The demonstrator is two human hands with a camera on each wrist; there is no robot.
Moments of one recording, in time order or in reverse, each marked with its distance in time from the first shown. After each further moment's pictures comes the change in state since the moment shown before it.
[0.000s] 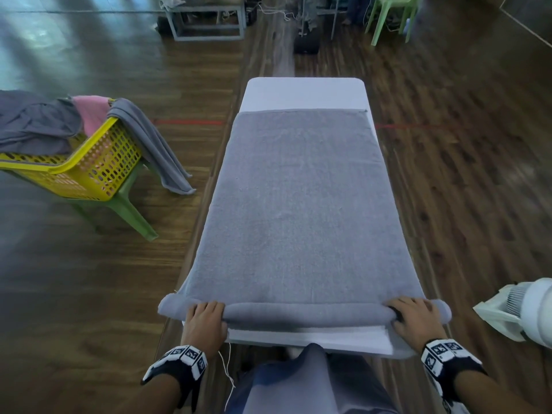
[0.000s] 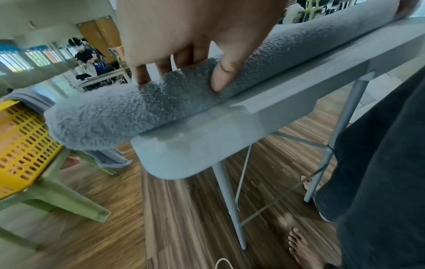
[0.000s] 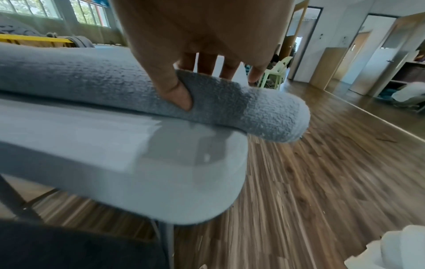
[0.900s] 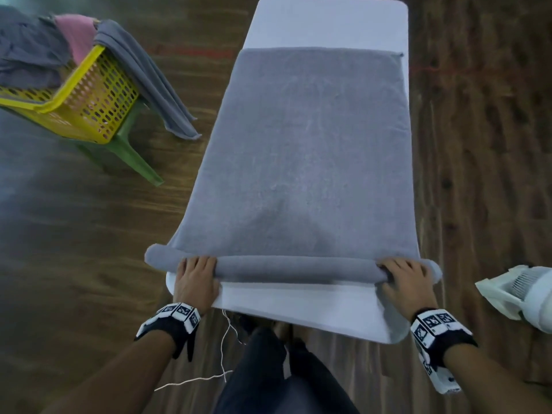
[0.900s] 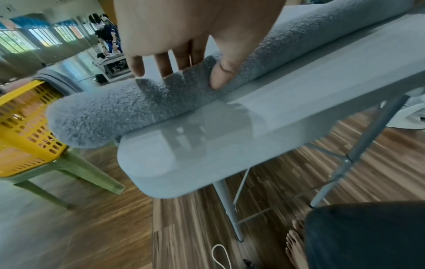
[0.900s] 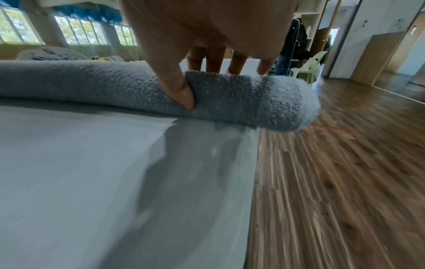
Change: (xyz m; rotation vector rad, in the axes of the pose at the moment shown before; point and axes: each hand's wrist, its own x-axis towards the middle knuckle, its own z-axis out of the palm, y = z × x) left_hand 0.037 0.030 -0.003 0.013 -0.093 -0.152; right_hand 0.060 0.018 -0.016 0.018 -0.009 -0.131
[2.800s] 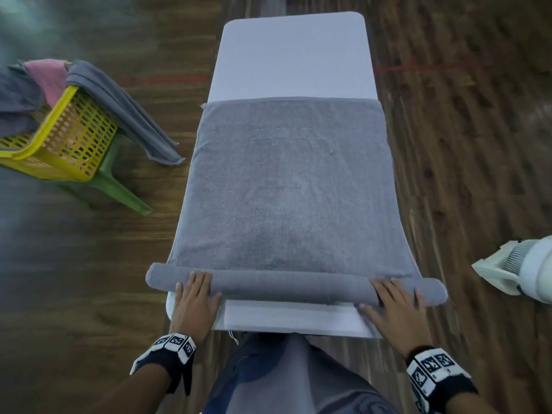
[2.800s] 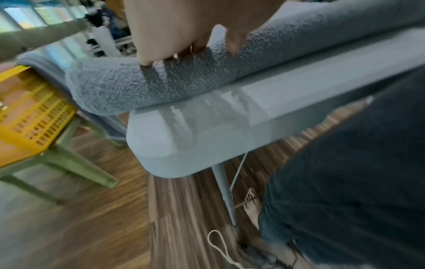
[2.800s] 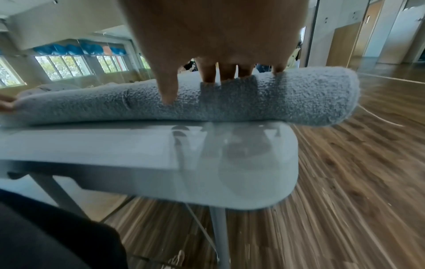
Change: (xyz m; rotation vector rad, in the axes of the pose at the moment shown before) left_hand -0.001 -0.014 0.006 -0.110 0.019 -0.028; right_hand -0.070 -0.049 0.025 0.003 0.096 0.171
